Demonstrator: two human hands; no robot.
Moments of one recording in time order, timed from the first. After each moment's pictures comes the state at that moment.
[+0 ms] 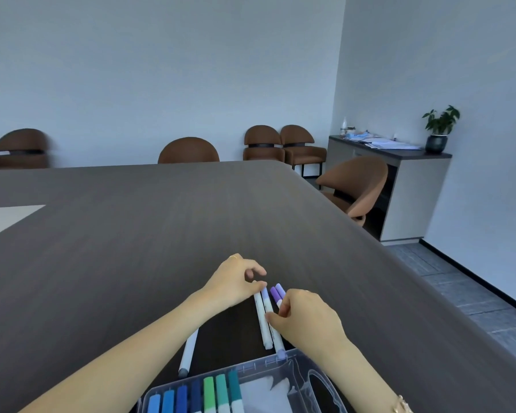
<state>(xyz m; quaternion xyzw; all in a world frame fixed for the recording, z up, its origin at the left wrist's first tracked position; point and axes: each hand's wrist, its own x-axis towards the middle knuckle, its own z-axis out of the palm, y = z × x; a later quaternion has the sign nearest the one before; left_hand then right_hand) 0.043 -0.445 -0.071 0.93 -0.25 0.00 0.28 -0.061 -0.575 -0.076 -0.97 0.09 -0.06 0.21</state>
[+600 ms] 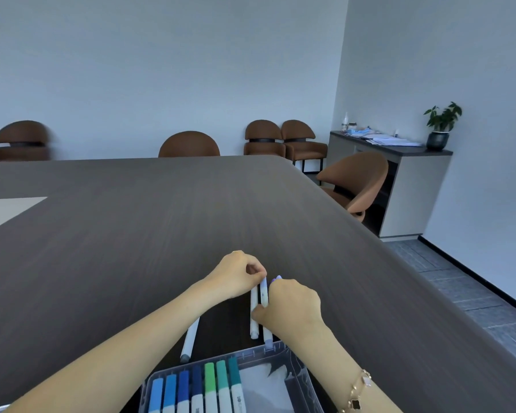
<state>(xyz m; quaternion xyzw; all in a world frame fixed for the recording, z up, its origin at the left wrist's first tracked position) 0.035 -0.447 -0.065 0.92 -0.25 -0.03 0.31 -0.056 -0.550 -0.064 -0.99 0.06 -0.05 0.10</state>
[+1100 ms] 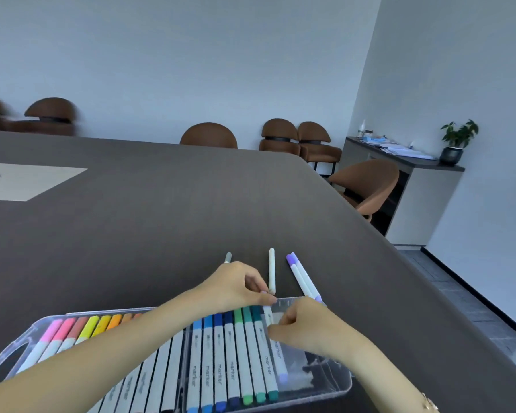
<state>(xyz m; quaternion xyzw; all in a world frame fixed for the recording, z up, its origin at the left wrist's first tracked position) -0.076 -0.383 -0.056 0.90 -0.25 -0.10 0.35 -0.153 -0.539 -0.054 -0.94 0.04 0.14 0.30</state>
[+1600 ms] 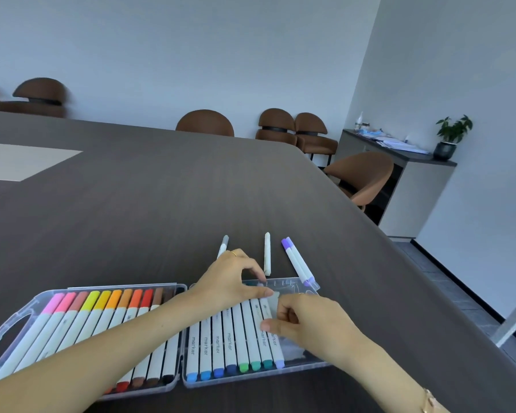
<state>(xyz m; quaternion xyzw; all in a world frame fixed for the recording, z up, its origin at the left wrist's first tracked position) -0.096 -0.381 -0.077 0.90 -0.28 0.01 0.33 -0.188 -0.543 -0.055 -0.99 -0.06 0.05 0.15</state>
